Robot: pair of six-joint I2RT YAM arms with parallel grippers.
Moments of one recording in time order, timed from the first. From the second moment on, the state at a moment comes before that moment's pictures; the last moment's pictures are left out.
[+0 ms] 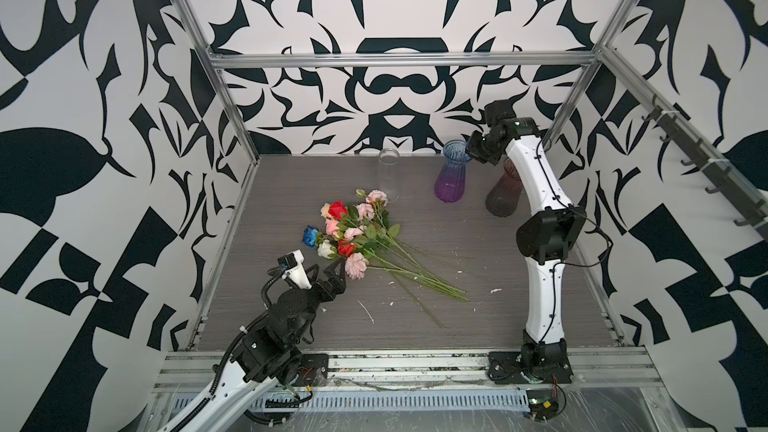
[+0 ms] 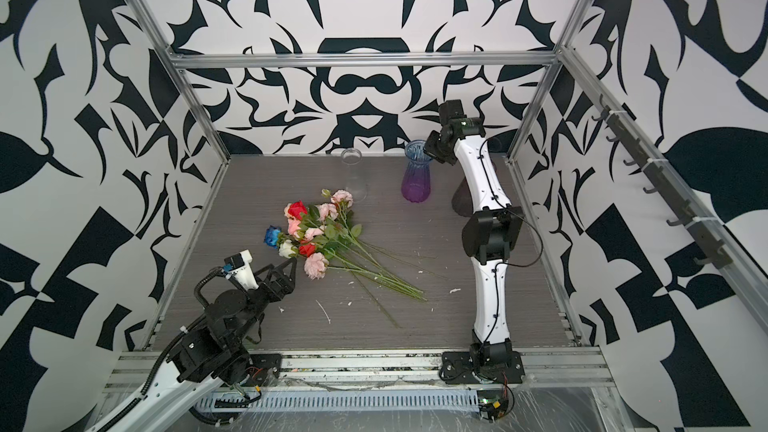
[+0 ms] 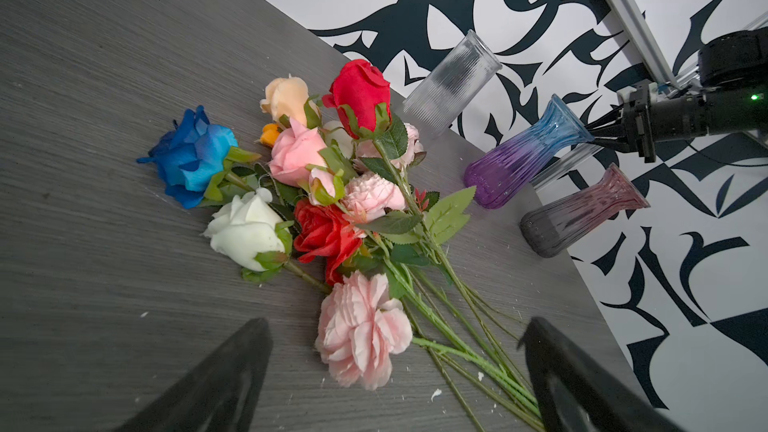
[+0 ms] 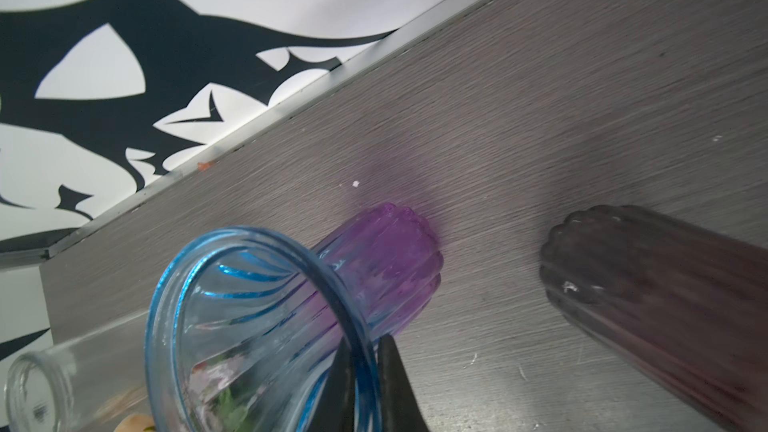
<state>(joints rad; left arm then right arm) -0.78 0.13 0.15 -0.27 -0.42 -0.77 0.14 2.25 2.48 -1.17 -0.07 0.60</state>
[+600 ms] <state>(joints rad) -0.78 0.14 0.15 -0.27 -0.41 -0.77 0.12 2.27 2.54 -1.15 -0.09 0.59</state>
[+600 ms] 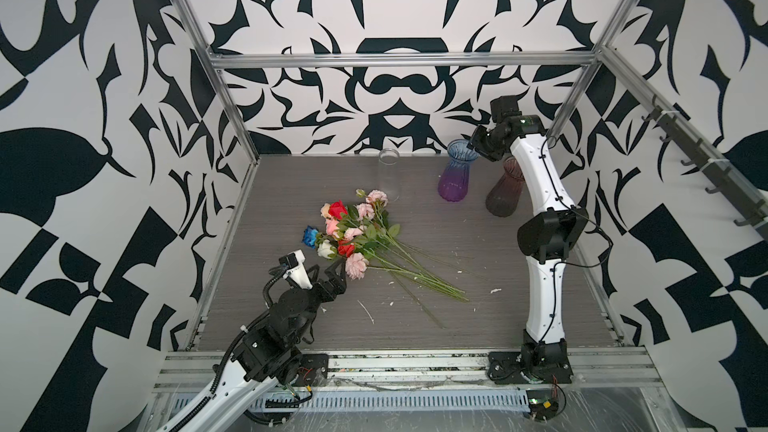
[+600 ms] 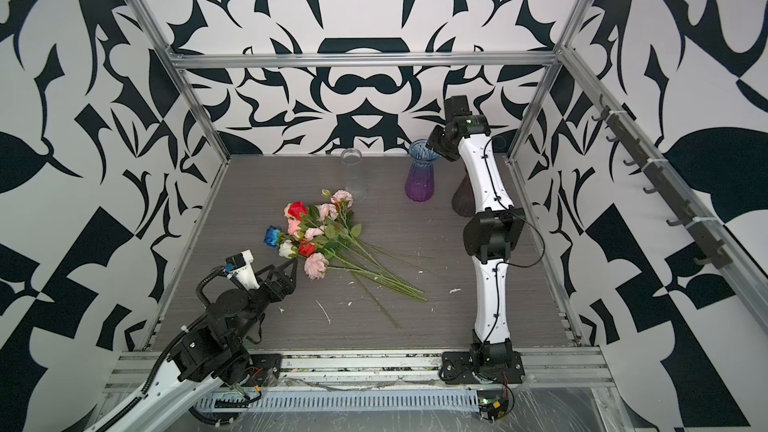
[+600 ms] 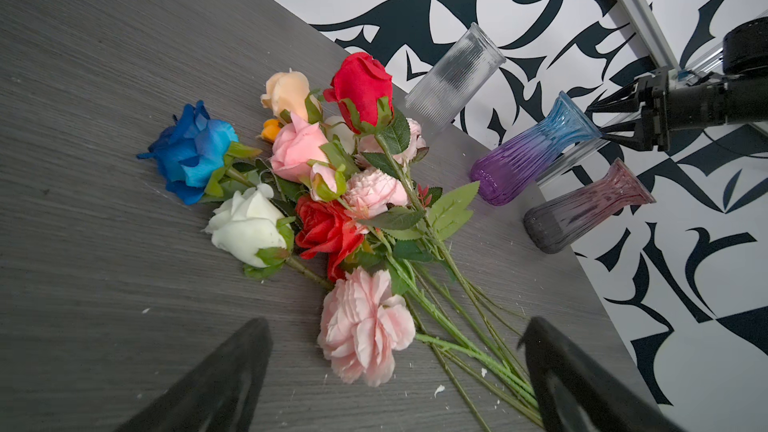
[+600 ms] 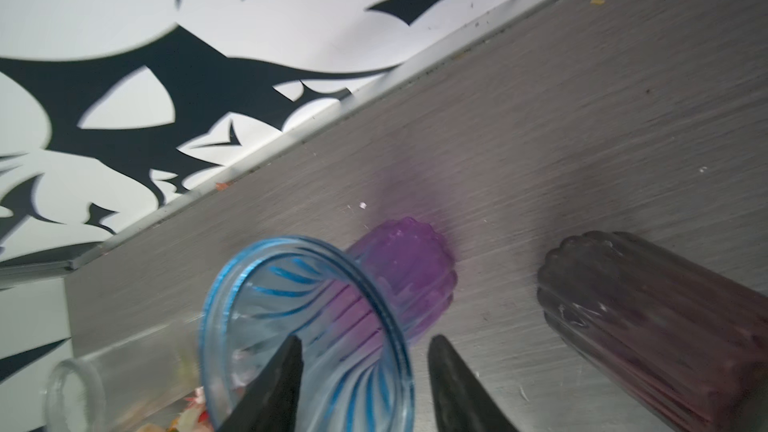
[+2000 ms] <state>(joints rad) -0.78 0.03 0.14 -0.31 -0.41 -0.77 -0.26 1.82 1.86 -0.98 -0.29 0.79</state>
